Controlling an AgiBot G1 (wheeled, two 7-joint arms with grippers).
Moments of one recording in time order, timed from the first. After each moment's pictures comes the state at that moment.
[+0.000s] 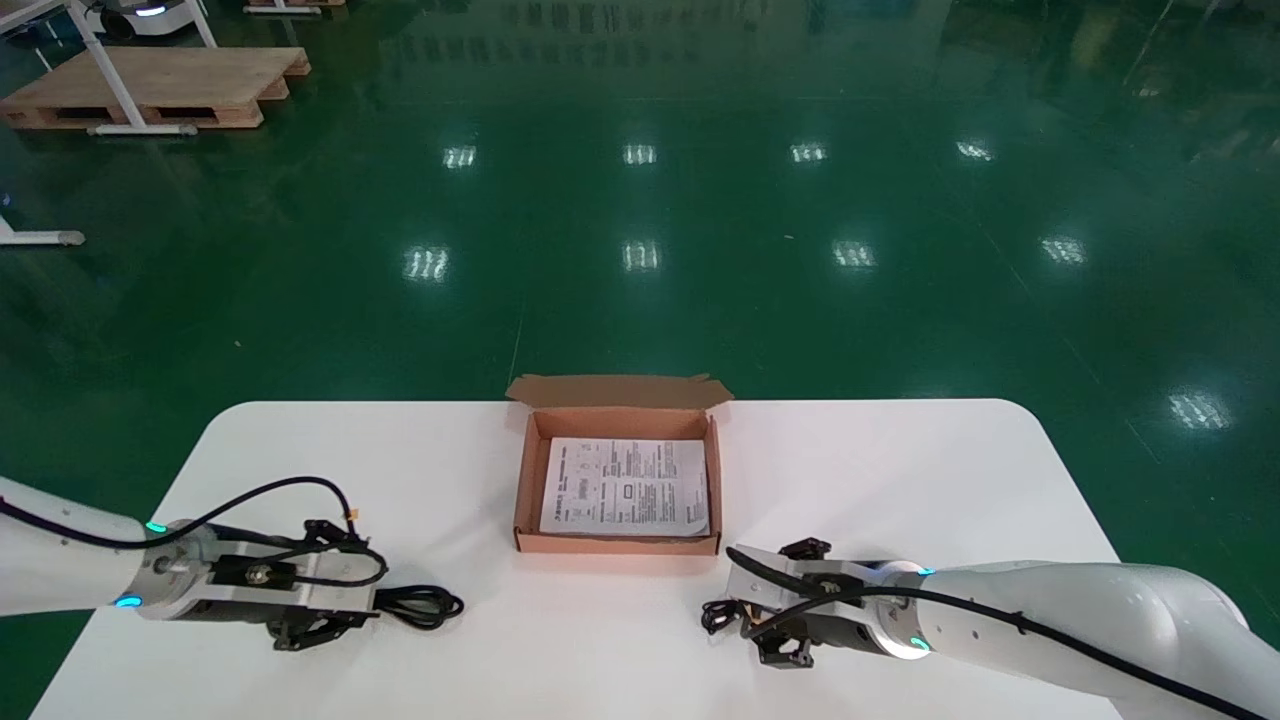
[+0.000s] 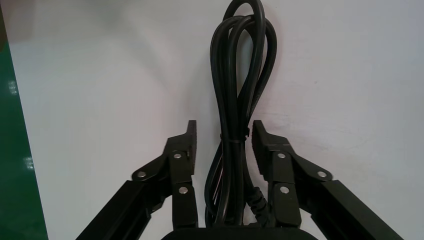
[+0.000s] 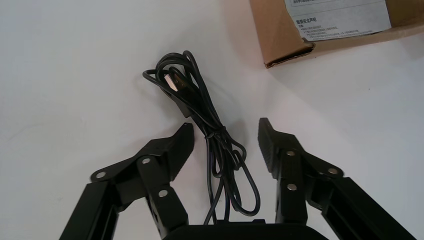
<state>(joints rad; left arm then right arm) -1.53 1.04 0.68 -0.42 1.88 1.06 0.48 1.33 -1.18 -0.74 0.82 -2.09 -0.86 0.25</state>
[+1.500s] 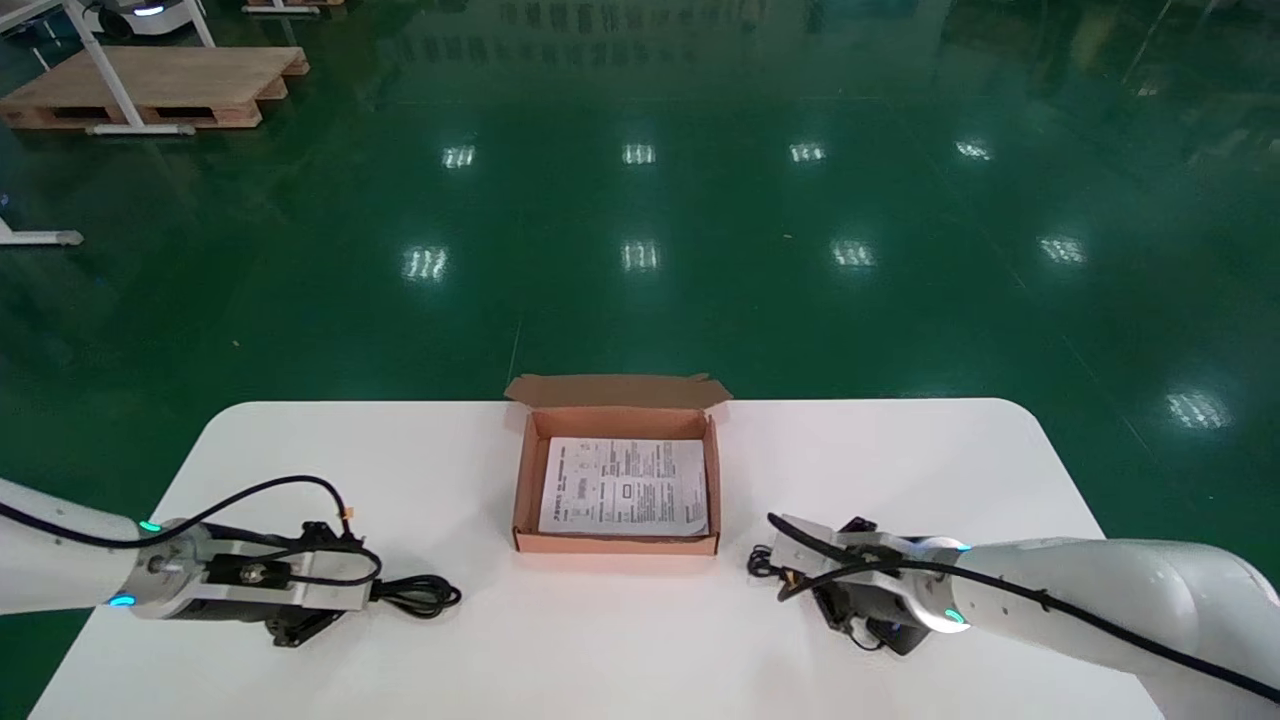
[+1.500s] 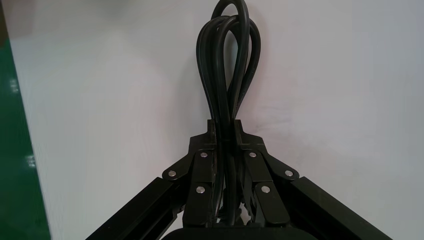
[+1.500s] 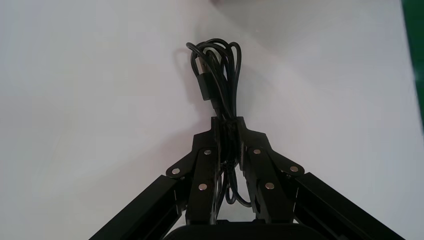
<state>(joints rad) -1.55 1.02 0.67 -0.43 1.87 1.03 0.47 1.40 -1.17 -0.73 0.73 -2.20 -0.81 0.34</state>
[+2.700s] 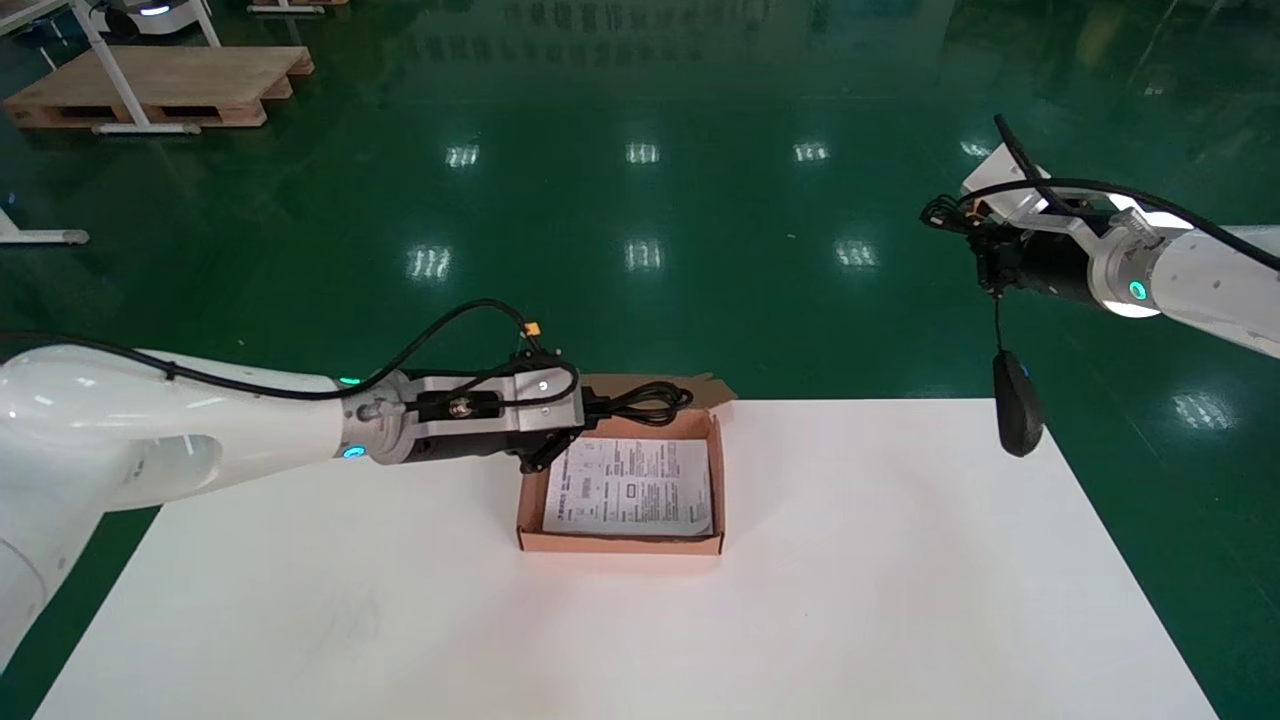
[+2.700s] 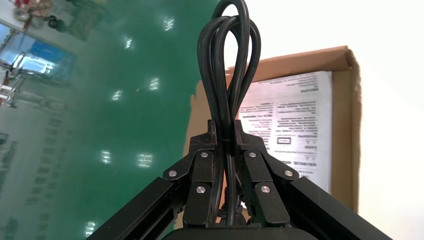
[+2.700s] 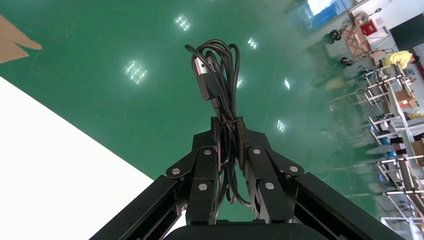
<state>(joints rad) -1.65 1.32 0.52 -0.28 1.60 0.93 0.70 1.83 -1.16 -0.60 0.36 -2.18 -0.54 0.39</state>
